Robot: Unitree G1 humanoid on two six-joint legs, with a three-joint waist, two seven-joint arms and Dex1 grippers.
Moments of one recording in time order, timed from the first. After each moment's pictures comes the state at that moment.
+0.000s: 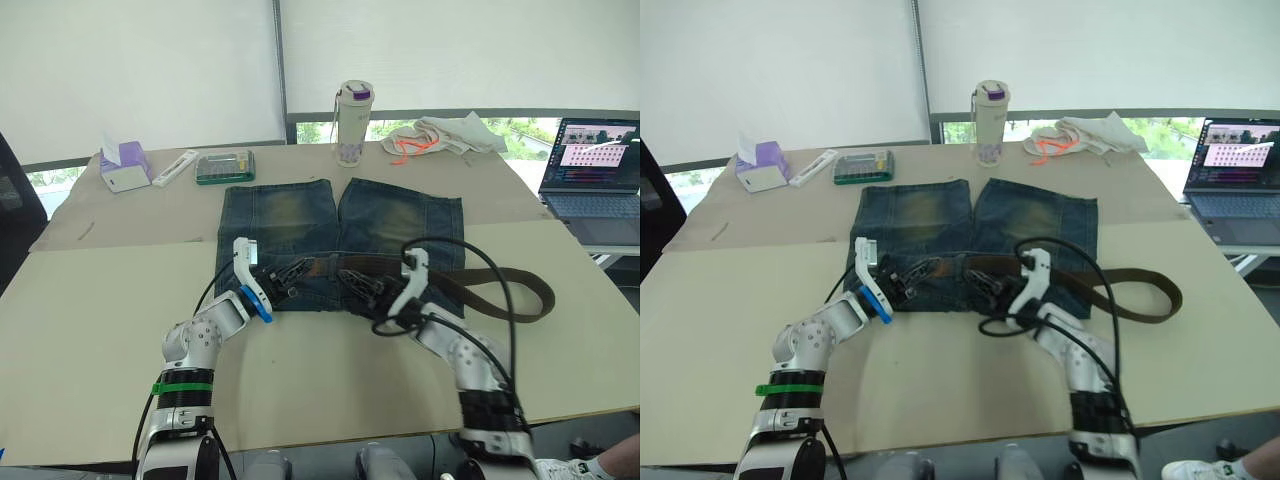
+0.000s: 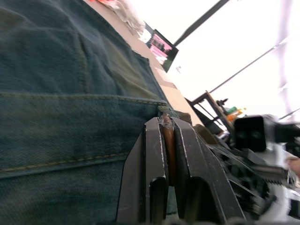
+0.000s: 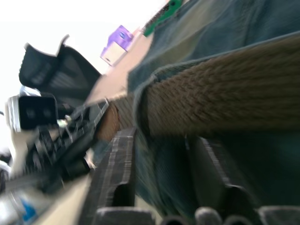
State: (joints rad) left arm -0.47 0.16 0.21 0.17 -0.72 0.73 -0.61; right arm -0.30 -0.23 -0.14 -0.13 0.75 0.82 0.45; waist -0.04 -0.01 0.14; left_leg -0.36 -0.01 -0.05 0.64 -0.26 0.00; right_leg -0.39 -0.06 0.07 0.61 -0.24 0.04
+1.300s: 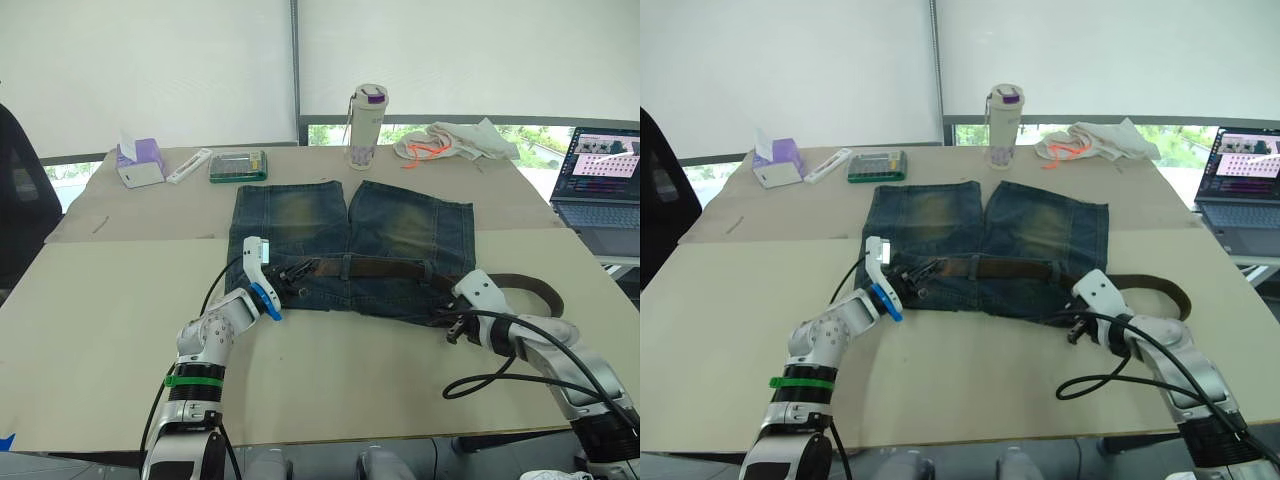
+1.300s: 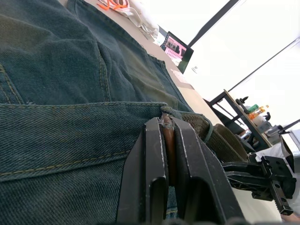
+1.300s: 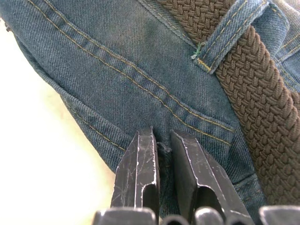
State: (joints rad) left arm -0.50 0.14 0.15 0.24 -0.65 0.65 -0.62; right arm -0.19 -0.75 0.04 -0.09 0.23 0.55 0.66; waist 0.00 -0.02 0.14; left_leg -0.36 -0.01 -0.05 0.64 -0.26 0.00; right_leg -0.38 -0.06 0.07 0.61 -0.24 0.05
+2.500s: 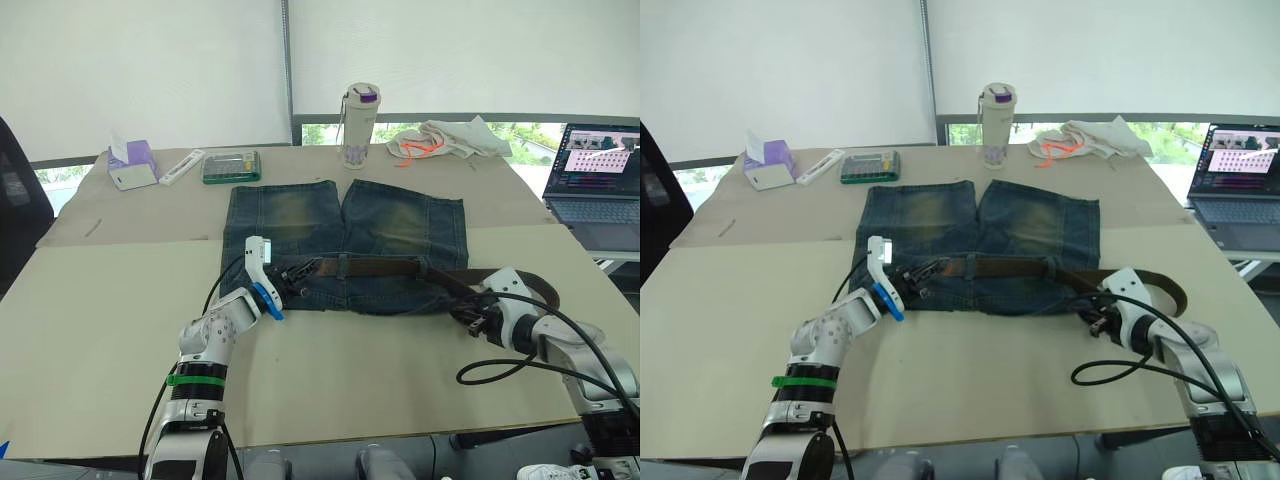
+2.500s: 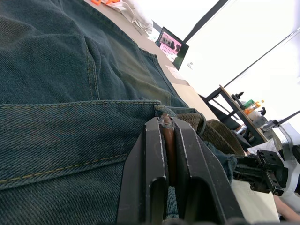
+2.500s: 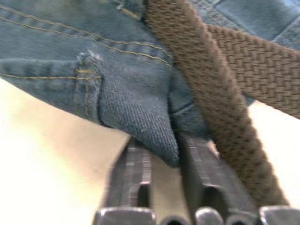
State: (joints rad) left arm -0.52 0.13 0.15 0.25 -0.63 0.65 -0.64; right arm -0.19 -0.74 -0.09 0.01 0.25 0.57 0.70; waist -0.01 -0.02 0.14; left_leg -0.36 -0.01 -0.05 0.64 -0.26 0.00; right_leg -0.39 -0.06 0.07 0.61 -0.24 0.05
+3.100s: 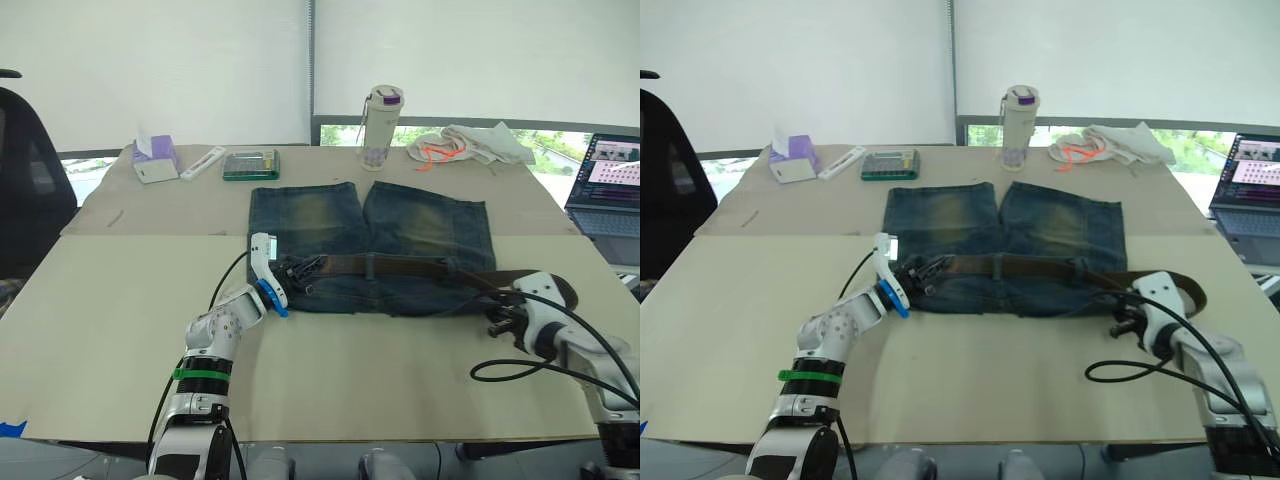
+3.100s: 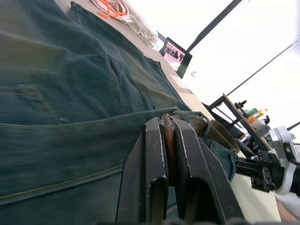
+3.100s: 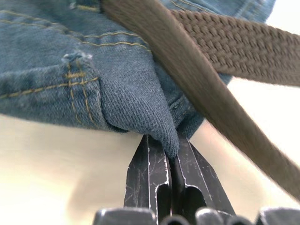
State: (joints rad) left arm -0.54 0.11 0.12 0.28 -0.62 0.64 -0.66; right arm -0.08 -0.74 -0.26 -0.02 0.24 0.73 0.52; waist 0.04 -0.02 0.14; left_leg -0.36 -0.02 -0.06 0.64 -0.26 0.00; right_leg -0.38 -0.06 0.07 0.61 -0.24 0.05
